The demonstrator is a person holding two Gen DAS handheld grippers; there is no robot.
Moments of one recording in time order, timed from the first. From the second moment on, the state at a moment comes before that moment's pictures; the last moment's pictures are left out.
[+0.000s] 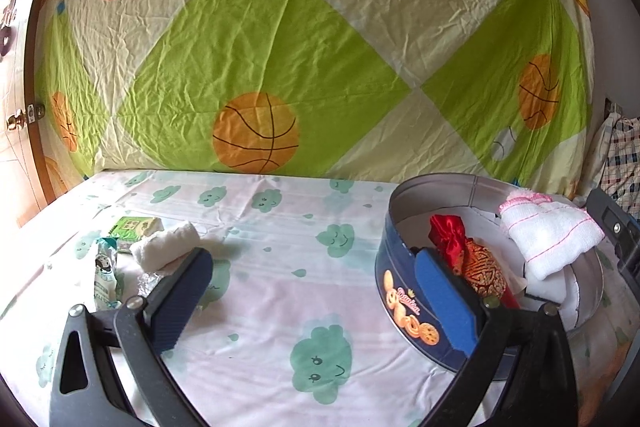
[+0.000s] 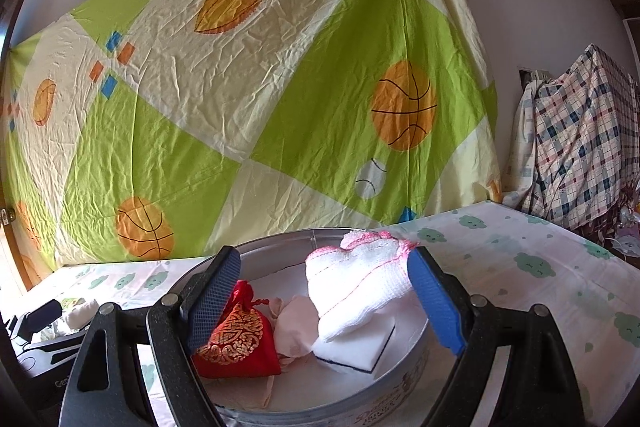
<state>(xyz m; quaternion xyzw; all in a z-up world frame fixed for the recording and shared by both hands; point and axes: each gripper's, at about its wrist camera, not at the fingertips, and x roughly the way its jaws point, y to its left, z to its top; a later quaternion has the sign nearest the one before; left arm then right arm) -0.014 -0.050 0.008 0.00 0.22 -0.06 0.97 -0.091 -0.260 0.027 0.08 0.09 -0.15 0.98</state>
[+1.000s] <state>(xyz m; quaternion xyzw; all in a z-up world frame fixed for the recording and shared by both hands) 0.031 0.115 -0.021 -0.11 0.32 0.07 0.94 -0.054 -0.117 0.015 0.06 0.15 -0.02 0.99</state>
